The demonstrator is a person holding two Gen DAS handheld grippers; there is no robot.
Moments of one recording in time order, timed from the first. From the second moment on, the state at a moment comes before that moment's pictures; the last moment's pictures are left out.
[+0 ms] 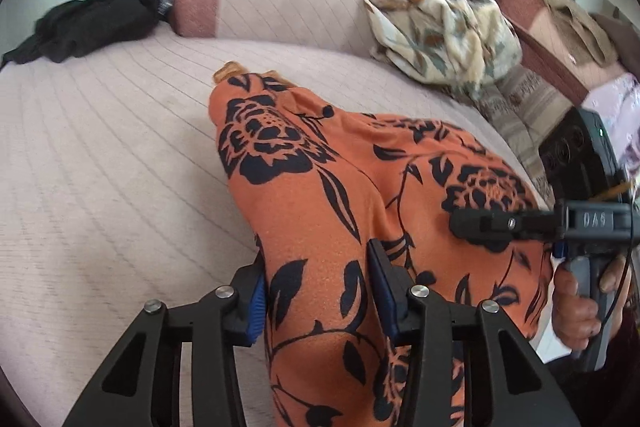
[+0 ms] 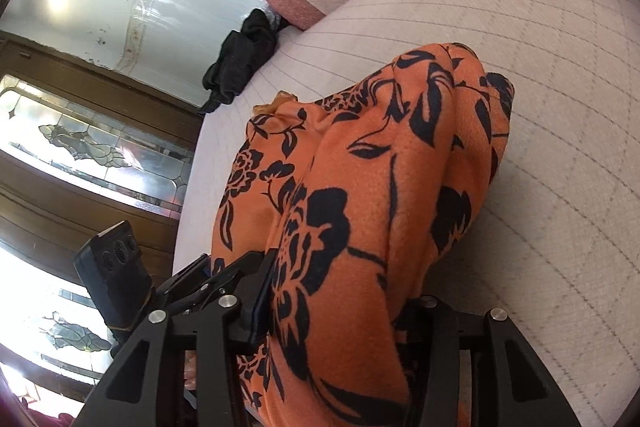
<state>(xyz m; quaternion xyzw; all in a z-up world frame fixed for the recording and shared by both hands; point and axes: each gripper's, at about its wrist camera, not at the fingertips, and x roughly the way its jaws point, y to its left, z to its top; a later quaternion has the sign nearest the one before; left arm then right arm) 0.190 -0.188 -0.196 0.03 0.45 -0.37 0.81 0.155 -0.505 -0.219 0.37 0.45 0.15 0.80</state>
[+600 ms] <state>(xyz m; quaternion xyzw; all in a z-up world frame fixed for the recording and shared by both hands) 0.208 -0.117 -0.176 0.01 0.43 -0.29 0.85 0.196 -0.429 -0.214 0.36 0.46 0.19 0.79</state>
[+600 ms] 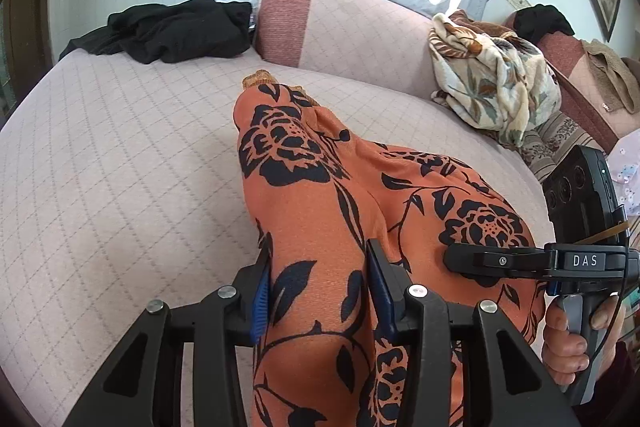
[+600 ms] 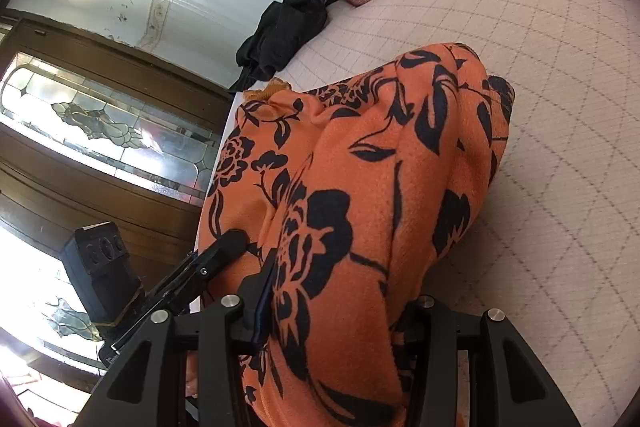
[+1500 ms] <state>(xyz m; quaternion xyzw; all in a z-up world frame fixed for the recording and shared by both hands) 0.206 -0.105 -0.179 0.02 0.46 -0.26 0.85 0.226 -0.398 -0.234 0.35 0.49 0.20 0.77</state>
